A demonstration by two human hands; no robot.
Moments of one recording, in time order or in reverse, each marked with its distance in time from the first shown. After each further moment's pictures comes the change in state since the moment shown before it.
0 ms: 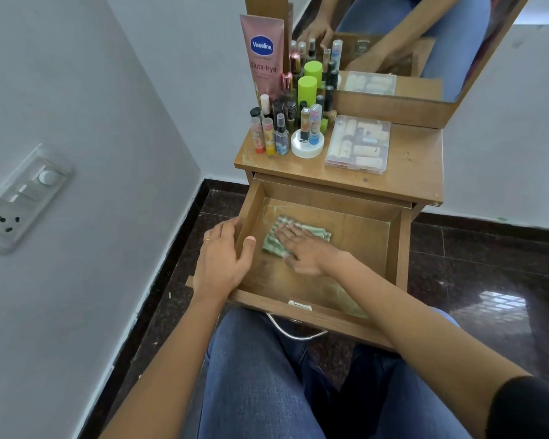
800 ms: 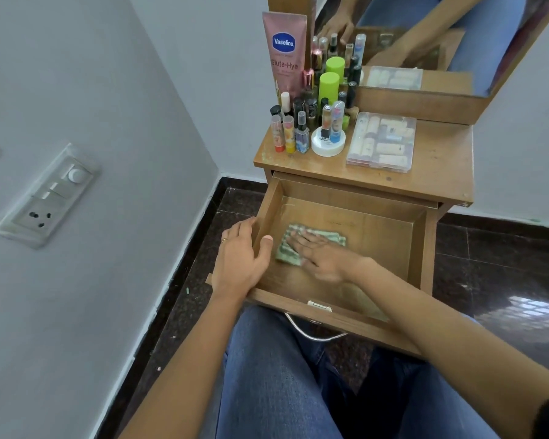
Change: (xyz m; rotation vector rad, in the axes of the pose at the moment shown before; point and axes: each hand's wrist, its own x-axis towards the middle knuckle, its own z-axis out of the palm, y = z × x) left_hand 0.000 -0.002 -0.001 -0.005 -0.018 -0.052; right_hand -0.003 0.000 0.010 0.006 0.036 -0.101
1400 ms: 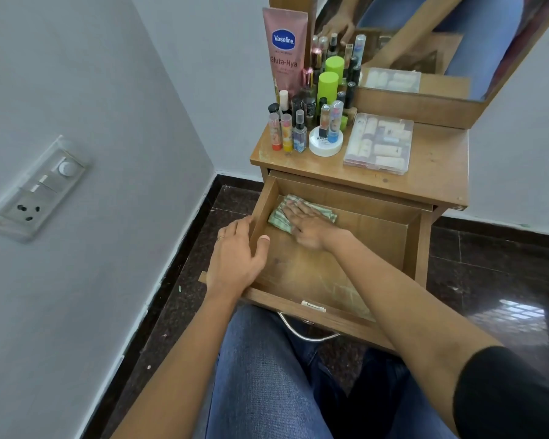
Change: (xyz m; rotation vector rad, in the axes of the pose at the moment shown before) left_hand 0.001 -0.001 0.004 0.042 -0.007 0.021; right_hand 0.053 0.017 -0.028 0.052 0.050 0.160
